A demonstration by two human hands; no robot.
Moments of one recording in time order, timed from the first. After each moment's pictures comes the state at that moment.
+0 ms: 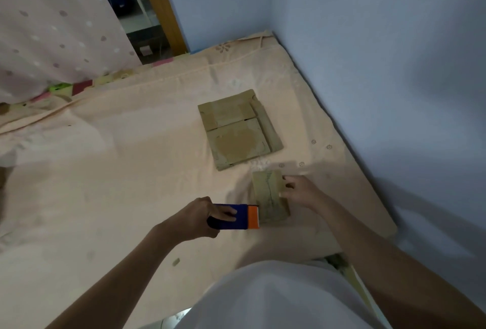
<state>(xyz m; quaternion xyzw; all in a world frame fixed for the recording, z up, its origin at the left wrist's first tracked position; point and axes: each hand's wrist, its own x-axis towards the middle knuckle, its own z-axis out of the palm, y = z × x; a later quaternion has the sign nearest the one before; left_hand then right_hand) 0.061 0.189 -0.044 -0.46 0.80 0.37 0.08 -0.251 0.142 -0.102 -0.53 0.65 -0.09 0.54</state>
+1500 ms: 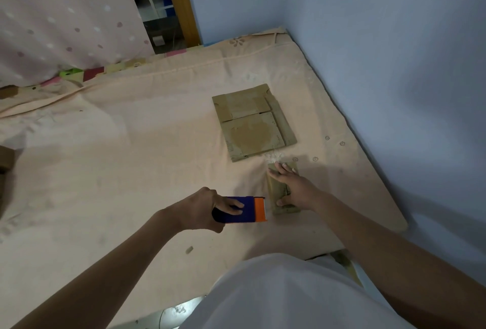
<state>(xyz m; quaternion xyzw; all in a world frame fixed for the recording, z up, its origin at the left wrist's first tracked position) 0.097 0.201 -0.037 -0.44 0.79 0.41 0.05 -0.204 0.152 -0.101 -0.76 0.52 0.06 0.38</state>
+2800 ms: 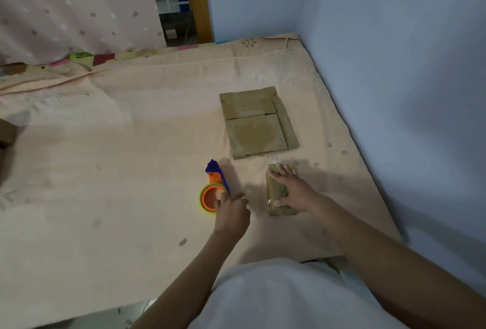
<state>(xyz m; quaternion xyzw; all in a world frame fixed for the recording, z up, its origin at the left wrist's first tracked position) 0.003 0.236 -0.117 -0.70 0.68 0.23 0.02 -0.199 0.148 -0.100 -0.76 0.52 0.07 0.37</state>
